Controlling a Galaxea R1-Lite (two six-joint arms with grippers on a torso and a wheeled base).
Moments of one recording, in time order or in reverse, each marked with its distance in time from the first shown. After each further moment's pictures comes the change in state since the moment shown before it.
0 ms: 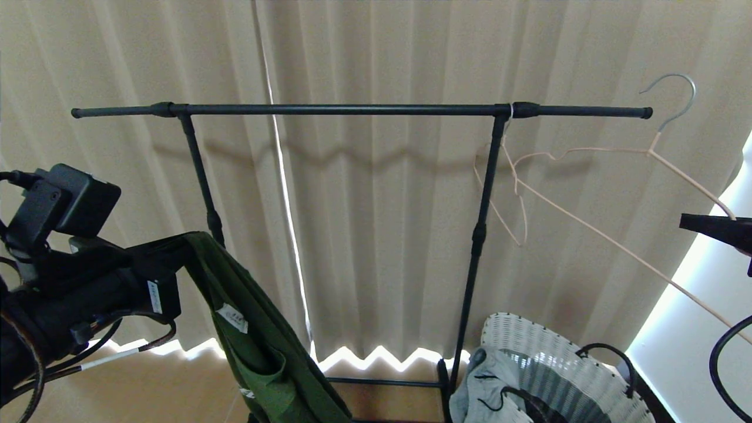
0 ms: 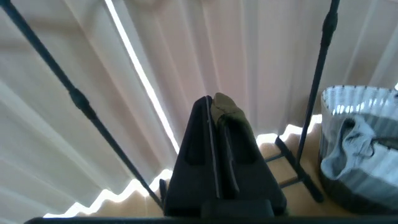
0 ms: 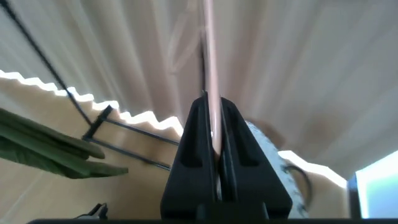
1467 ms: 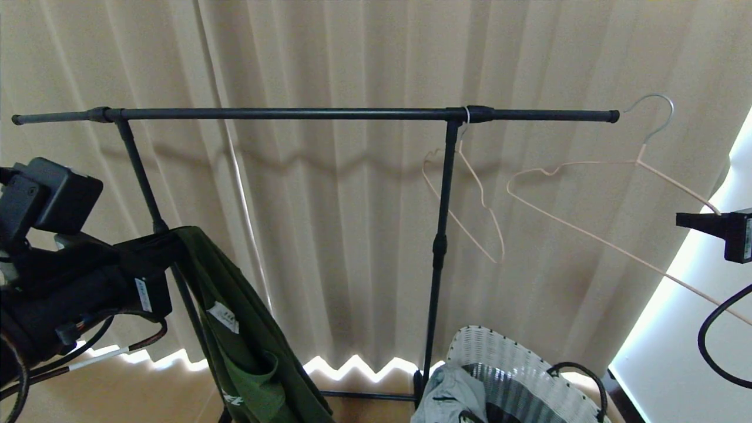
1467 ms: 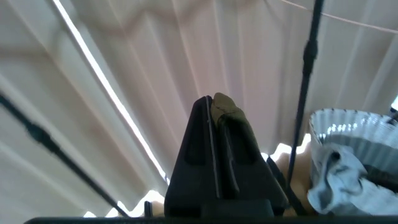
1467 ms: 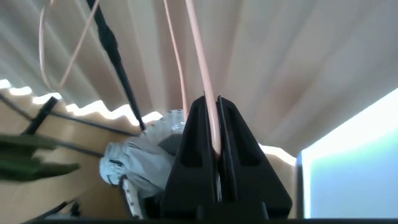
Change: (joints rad) left arm 0.000 -0.029 -0.001 0.000 0.001 -0.001; right arm -0.059 0.151 -0.106 0.048 -0.098 -0.081
